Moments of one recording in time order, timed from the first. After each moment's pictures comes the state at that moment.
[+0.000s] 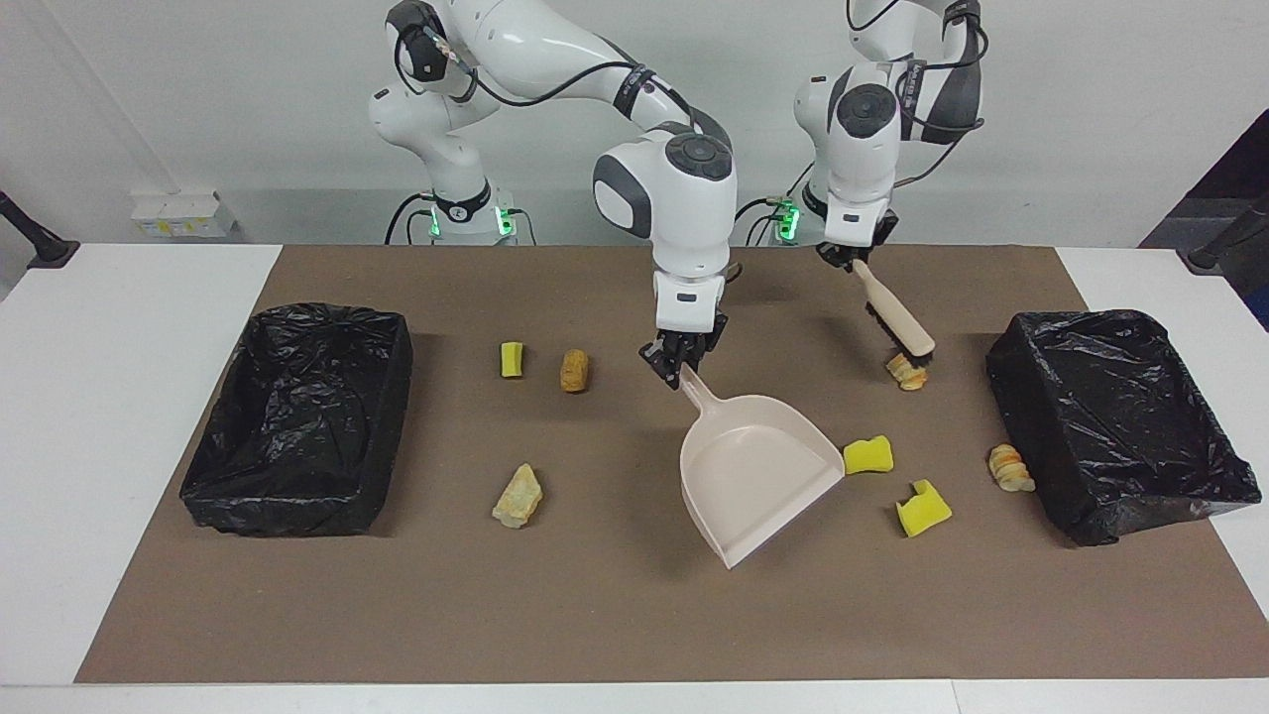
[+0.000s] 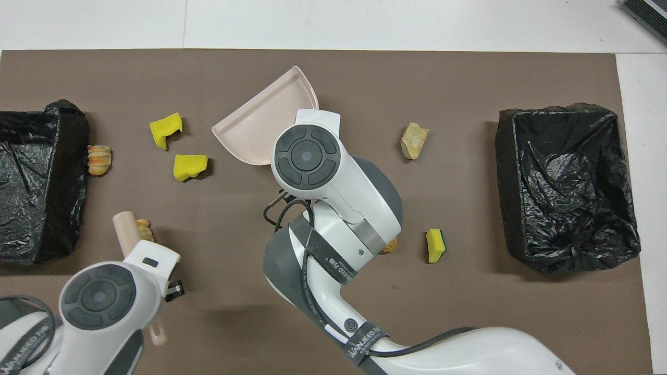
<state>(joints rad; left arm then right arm) -0.18 -0.41 -0.16 -2.47 0.20 1.83 -0.73 0.56 0.49 0.10 -1.38 -0.13 1.96 -0.02</state>
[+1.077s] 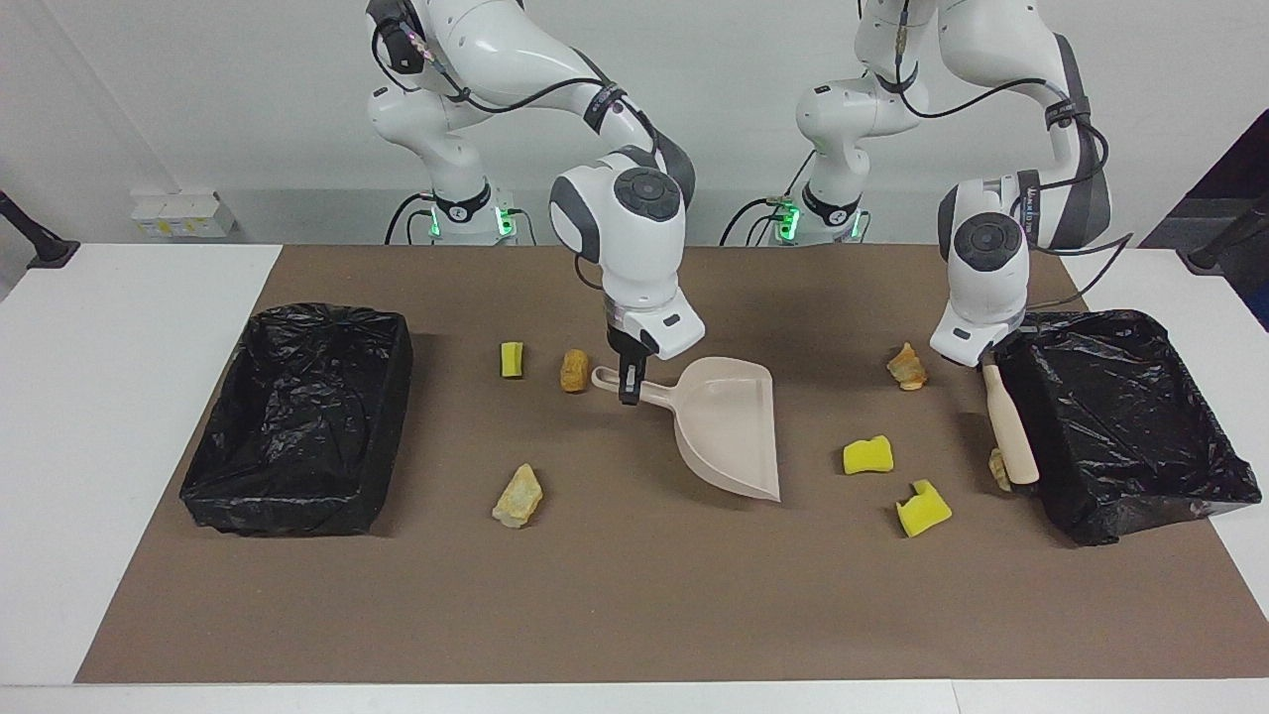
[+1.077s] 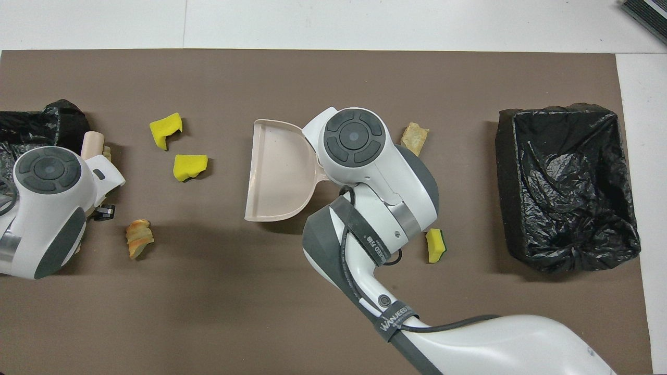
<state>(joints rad) 0.13 0.07 -0.15 -2.16 0.56 2.10 -0.22 0.47 0.45 0.10 -1.48 -0.12 1.95 -0.86</state>
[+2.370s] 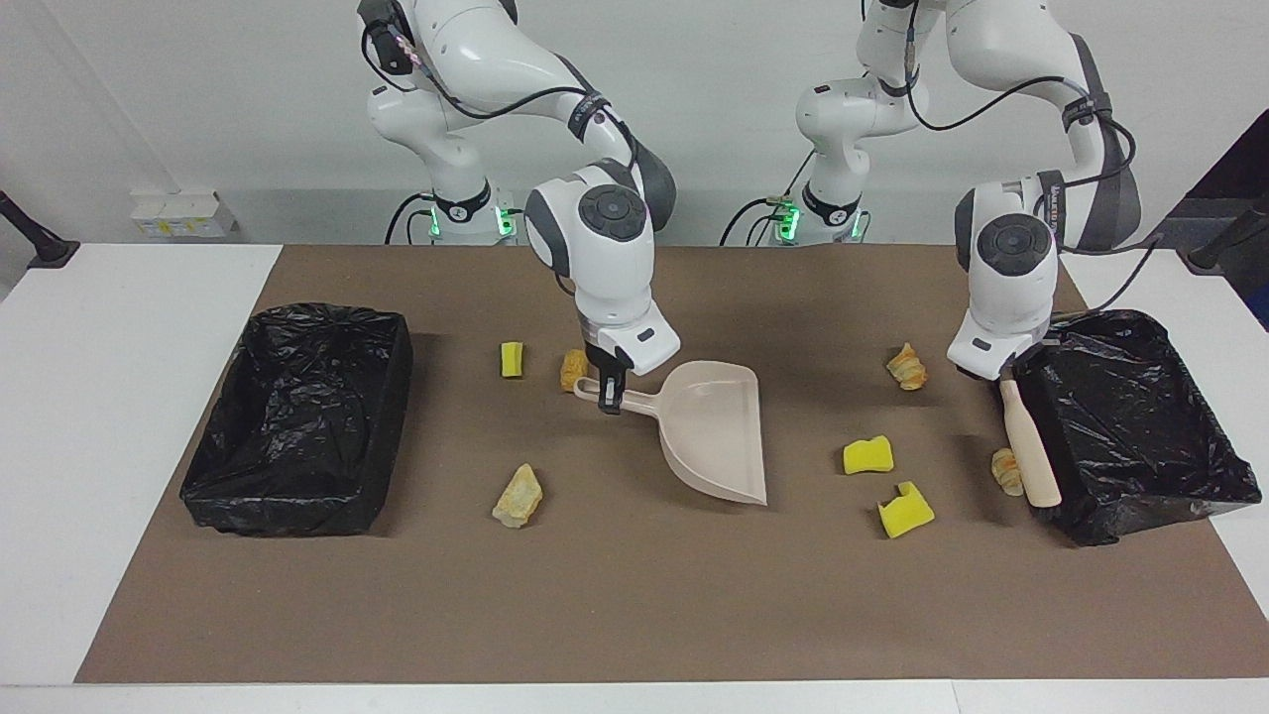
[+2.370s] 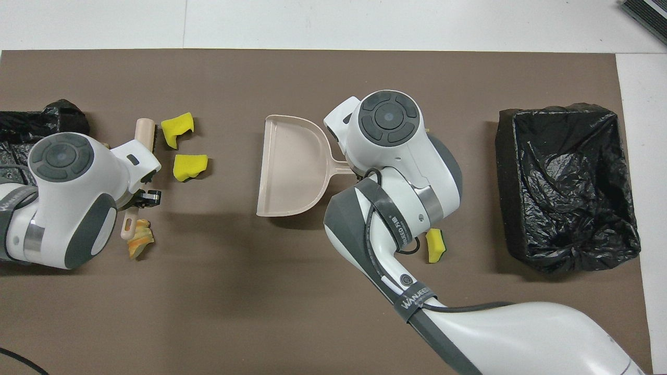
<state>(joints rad) 0.11 0.16 -0.15 -1.99 0.60 2.00 -0.19 0.42 0.45 0.10 -1.50 -0.08 1.97 -0.92</state>
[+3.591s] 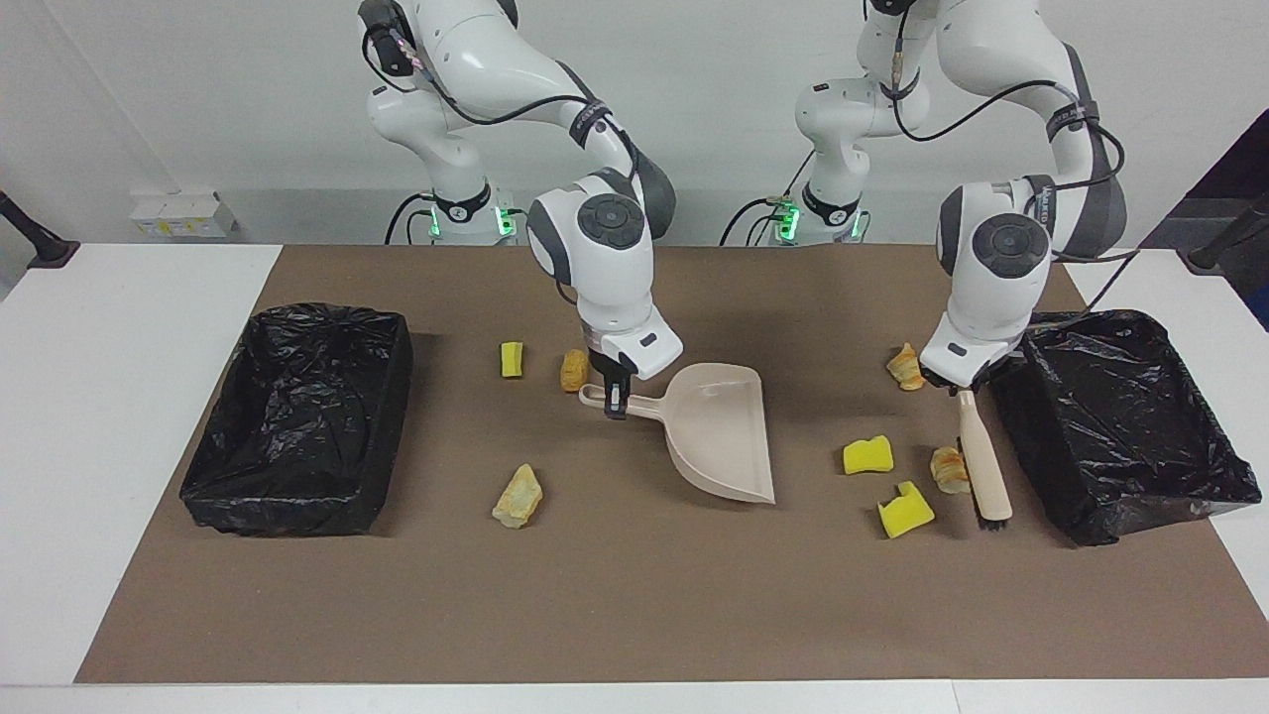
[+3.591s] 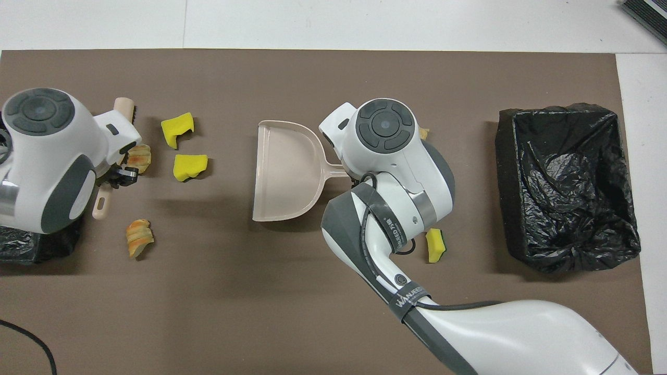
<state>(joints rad) 0.08 0.18 -0.16 -1.87 0.36 1.96 -0.12 0.43 0.45 0.10 -1.53 -0.07 2.02 -0.95</state>
